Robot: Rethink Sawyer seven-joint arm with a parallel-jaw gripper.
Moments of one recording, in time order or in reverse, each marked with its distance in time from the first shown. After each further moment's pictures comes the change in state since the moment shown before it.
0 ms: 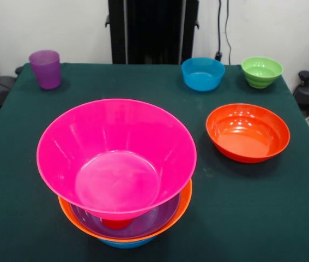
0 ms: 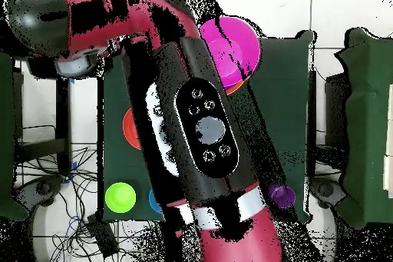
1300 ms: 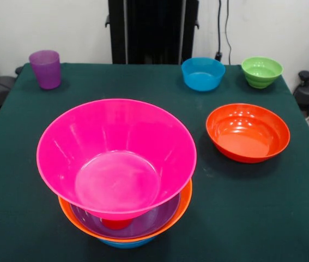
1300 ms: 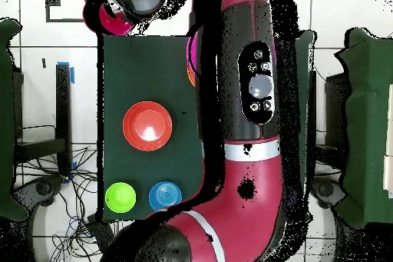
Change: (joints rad) arm -0.036 0.288 0.122 -0.521 -0.146 0.277 -0.369
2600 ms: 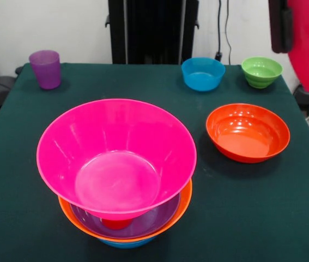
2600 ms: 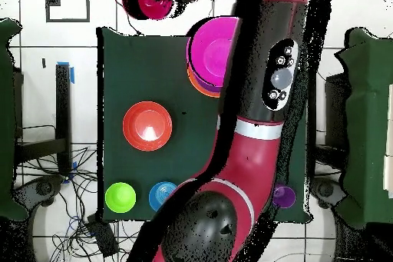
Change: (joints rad) arm -0.095 0.126 0.398 -0.255 -0.373 0.214 -0.191
